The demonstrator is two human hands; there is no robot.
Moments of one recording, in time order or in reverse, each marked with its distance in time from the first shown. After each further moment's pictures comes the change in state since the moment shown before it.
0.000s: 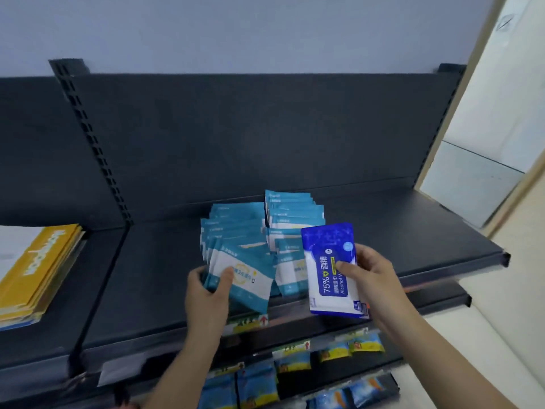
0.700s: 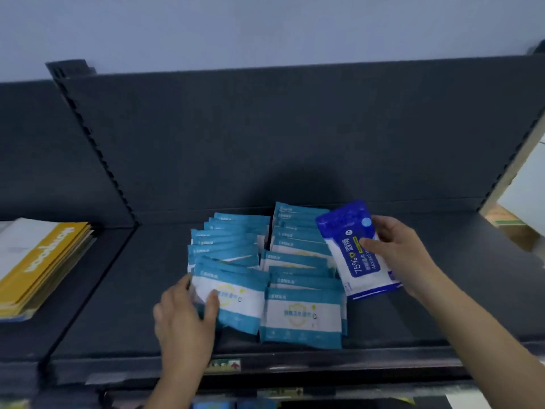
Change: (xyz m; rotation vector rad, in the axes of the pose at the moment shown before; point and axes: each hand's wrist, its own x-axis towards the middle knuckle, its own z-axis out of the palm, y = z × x) left_hand 0.018 -0.018 0.042 0.877 0.322 0.223; right_hand 0.165 -0.047 -0.045 -0.296 -0.190 -0.111
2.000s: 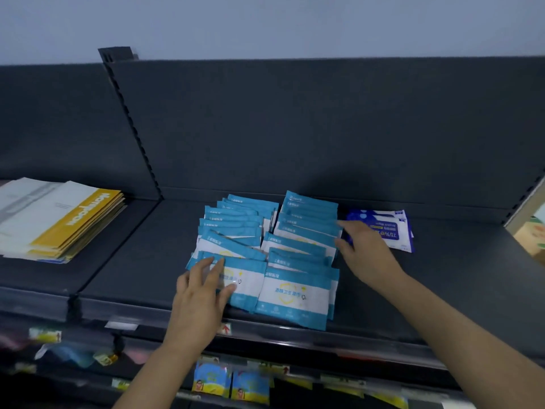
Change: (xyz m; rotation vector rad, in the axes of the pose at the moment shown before) left_hand -0.032 0.002 0.001 0.202 -0.106 0.278; right_hand 0.008 0.021 0.016 -0.743 -0.227 -0.448
